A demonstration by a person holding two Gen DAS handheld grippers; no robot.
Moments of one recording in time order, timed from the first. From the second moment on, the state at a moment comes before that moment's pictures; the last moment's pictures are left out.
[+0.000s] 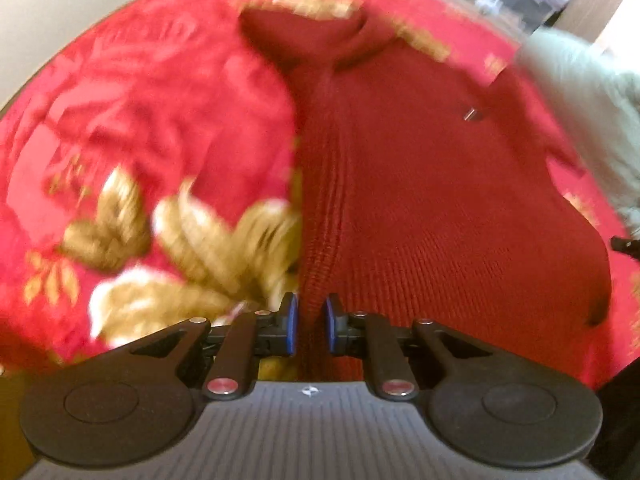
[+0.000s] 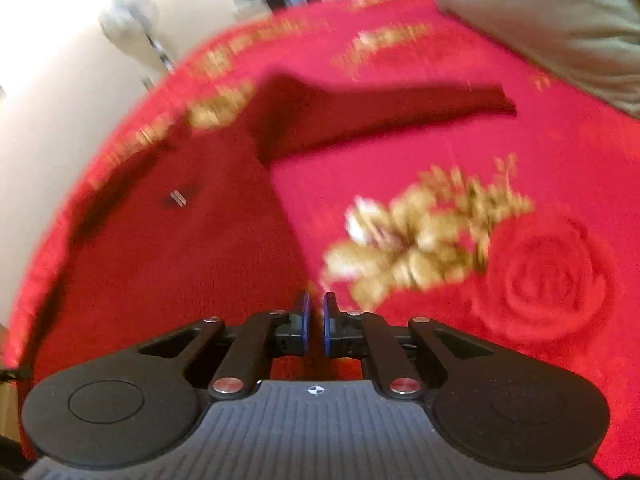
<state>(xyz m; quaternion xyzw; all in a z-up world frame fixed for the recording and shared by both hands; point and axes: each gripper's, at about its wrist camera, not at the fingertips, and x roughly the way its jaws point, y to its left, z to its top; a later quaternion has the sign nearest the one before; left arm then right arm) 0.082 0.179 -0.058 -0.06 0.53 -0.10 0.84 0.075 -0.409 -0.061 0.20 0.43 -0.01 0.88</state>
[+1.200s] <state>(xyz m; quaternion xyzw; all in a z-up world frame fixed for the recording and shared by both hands) 0.175 0.109 0.007 0.03 0.32 -0.10 0.94 0.104 -0.358 -0.052 0.15 0.29 0.07 0.94</state>
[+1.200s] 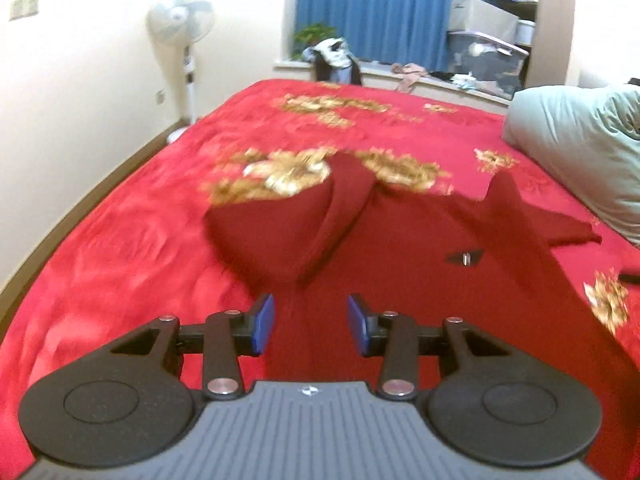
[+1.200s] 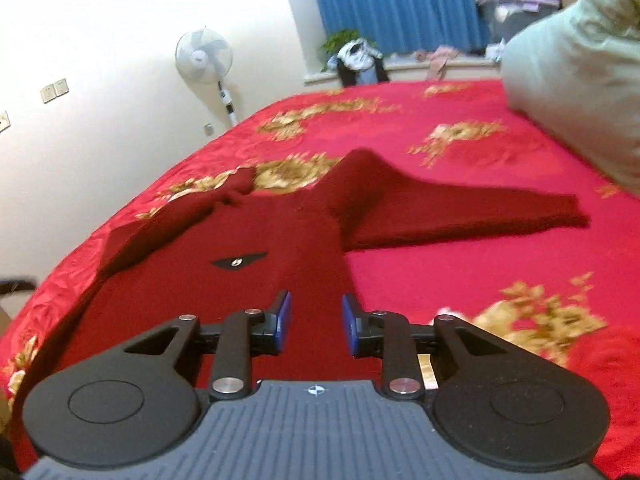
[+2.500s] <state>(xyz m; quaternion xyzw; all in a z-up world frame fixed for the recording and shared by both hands) 0.207 0.362 -0.031 -0.30 0.20 0.24 0.90 0.144 -0.329 -0.106 0.08 0.43 0.09 0.89</state>
